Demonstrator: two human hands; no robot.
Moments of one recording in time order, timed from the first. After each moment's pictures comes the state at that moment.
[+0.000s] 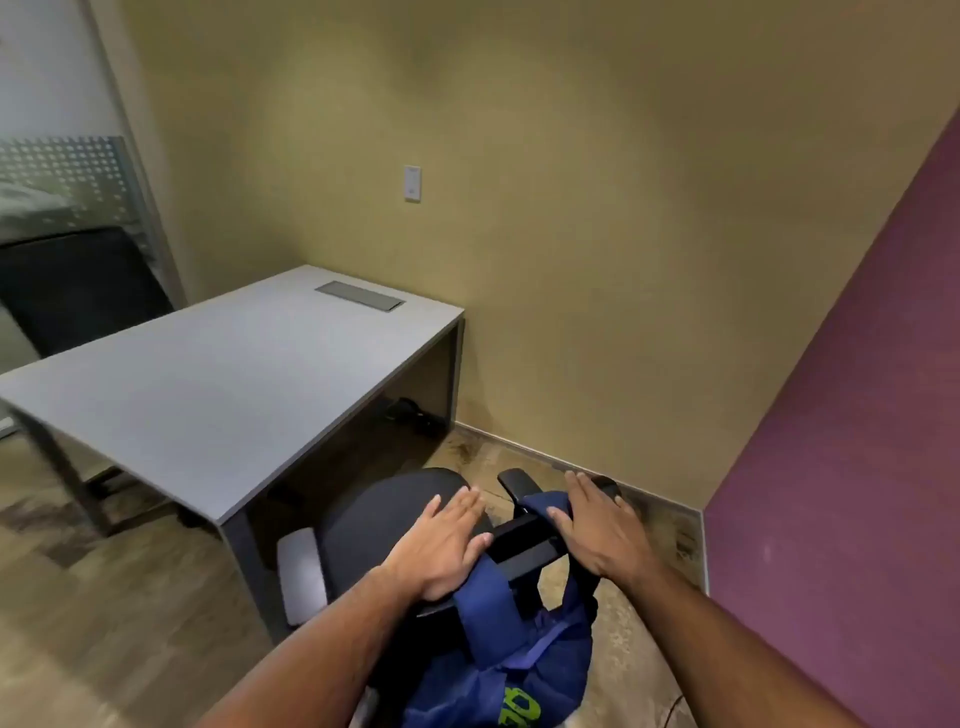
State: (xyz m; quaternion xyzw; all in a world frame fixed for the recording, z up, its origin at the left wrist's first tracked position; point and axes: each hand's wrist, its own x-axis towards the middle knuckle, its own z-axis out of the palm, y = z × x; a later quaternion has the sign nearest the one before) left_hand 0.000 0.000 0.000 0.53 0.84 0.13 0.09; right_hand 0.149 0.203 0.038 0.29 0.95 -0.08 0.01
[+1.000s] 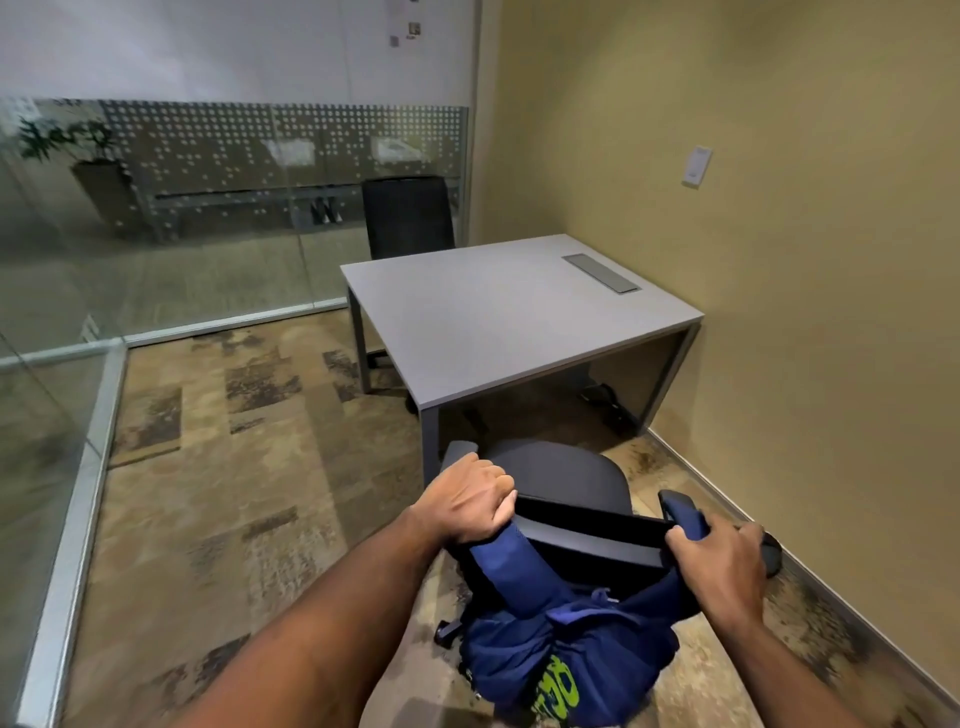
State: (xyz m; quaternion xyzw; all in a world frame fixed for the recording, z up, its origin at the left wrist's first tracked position) left_hand 0.044 -0.090 0.014 0.38 0.92 0.04 -0.13; right_hand 0.141 0.219 0.016 0.30 0.91 -0.27 -0.11
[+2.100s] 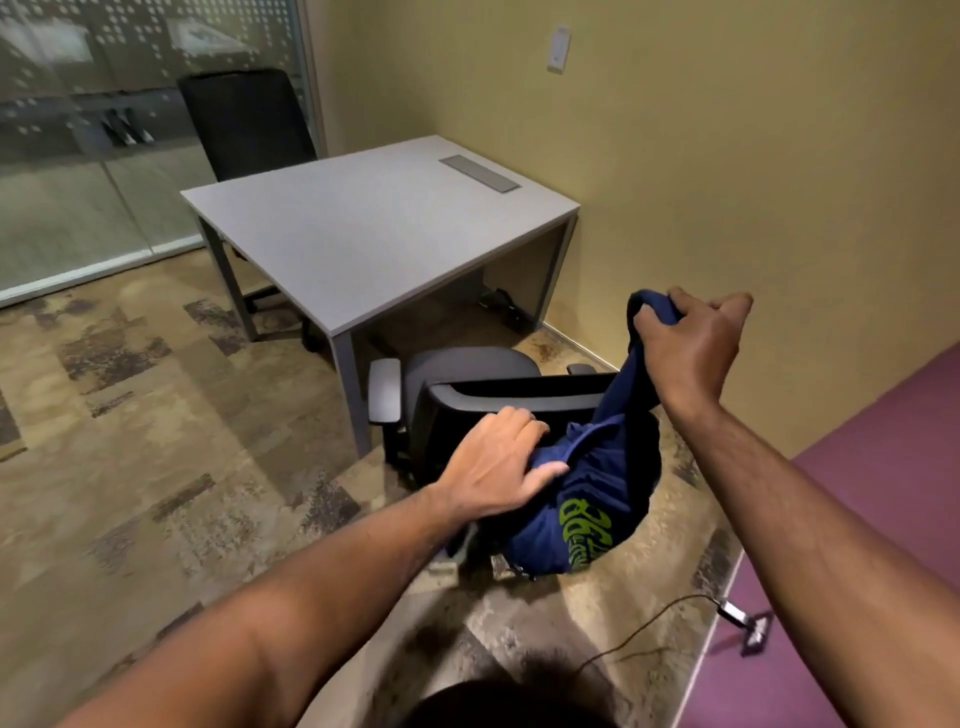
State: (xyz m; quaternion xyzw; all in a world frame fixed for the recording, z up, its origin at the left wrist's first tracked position) left_hand 0.157 -0.046 -0.008 0.47 0.84 0.22 -0.14; right_hand 0.191 0.158 0.142 0.30 0.82 -0.33 -0.37
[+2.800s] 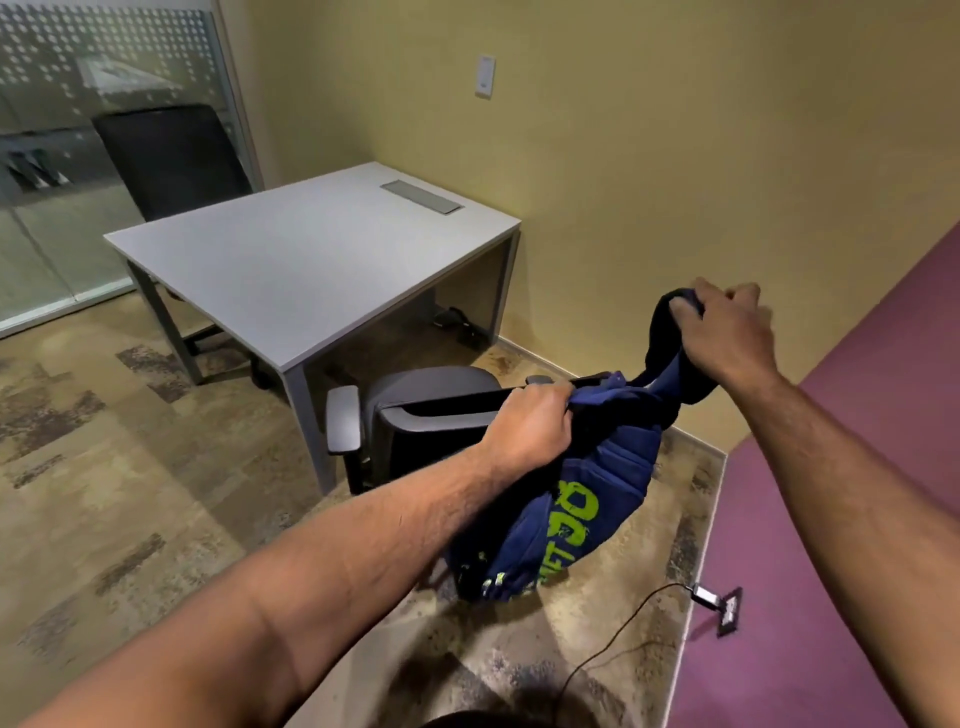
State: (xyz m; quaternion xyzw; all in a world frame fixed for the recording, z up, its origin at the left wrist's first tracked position) left_hand 0.166 0.036 0.082 0.43 0.85 0.31 -0.01; right_hand 0.230 0.255 0.178 0.36 0.91 -0.12 -0.19
